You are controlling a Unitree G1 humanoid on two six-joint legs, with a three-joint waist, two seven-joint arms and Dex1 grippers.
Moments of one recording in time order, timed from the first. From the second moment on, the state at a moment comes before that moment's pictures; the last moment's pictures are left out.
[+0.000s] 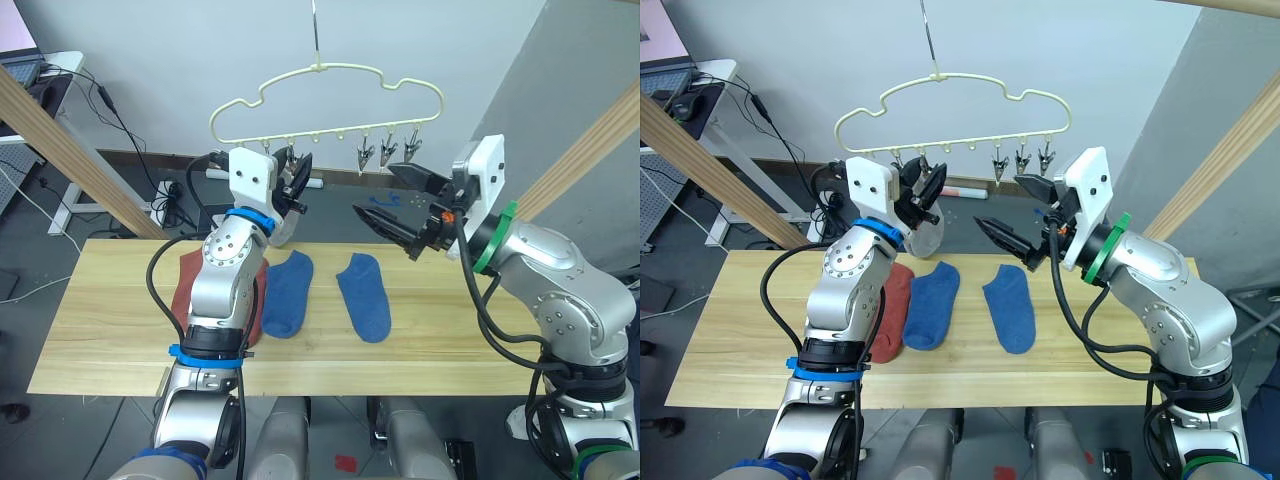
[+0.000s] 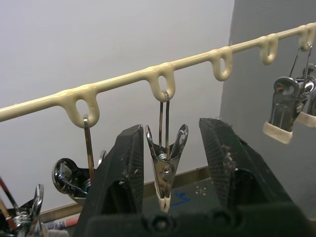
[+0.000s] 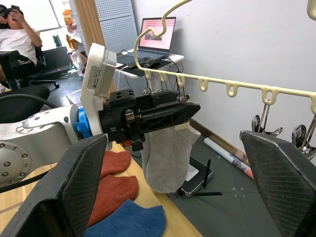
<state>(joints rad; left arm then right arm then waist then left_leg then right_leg) -0.62 0.20 0.05 0.06 -0.23 0.18 -0.31 -0.56 -0.45 -0.02 -0.54 0.65 0.79 0.47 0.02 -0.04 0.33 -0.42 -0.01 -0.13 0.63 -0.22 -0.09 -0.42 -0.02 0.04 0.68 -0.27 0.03</state>
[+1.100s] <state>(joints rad) -0.61 0.28 0.20 -0.15 -0.53 0.65 -0.34 -0.41 -0.22 0.35 0.04 0.11 0.61 0.28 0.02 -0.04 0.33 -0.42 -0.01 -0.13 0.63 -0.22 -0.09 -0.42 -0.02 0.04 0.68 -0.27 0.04</state>
